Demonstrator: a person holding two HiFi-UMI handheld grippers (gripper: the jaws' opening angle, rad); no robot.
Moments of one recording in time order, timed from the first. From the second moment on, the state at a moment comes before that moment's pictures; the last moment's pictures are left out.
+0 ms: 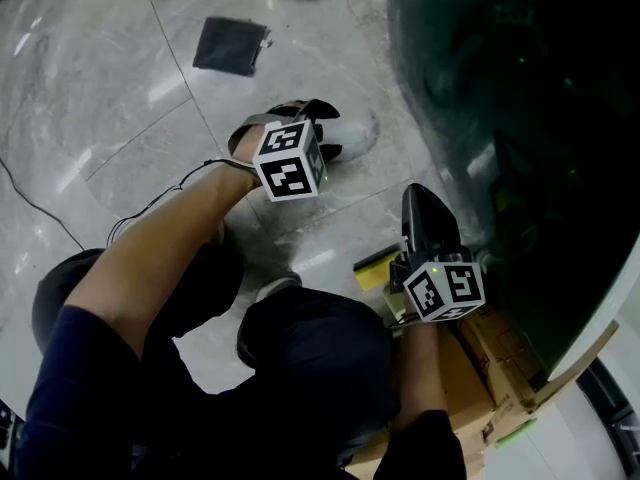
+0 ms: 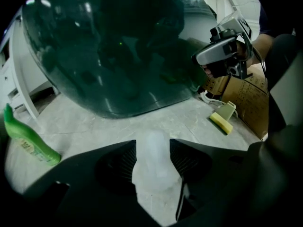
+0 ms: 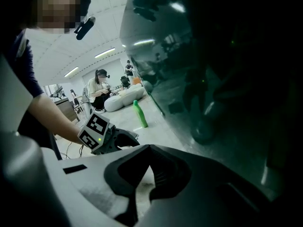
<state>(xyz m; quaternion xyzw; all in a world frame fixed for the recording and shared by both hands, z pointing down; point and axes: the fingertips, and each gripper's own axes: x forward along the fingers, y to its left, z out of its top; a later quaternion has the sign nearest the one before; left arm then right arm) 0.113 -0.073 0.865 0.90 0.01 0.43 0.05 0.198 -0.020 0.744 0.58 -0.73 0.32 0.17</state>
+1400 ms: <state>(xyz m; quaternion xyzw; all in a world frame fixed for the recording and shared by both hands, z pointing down) 0.057 -0.082 0.248 0.95 -0.13 0.28 0.05 0.174 -0.008 0.222 0.61 -0.74 0.26 0.10</state>
